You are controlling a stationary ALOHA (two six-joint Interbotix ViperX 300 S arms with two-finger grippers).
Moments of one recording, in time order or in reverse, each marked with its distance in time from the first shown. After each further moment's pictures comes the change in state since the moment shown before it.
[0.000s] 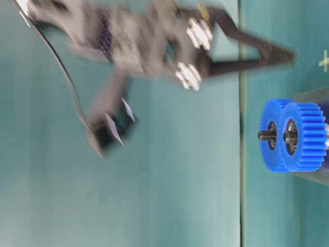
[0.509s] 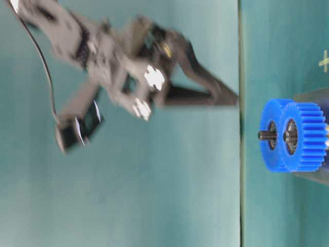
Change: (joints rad) left arm 0.000 0.000 -0.006 0.000 0.000 0.000; right arm -0.086 0.084 -0.100 -0.025 -0.133 -0.025
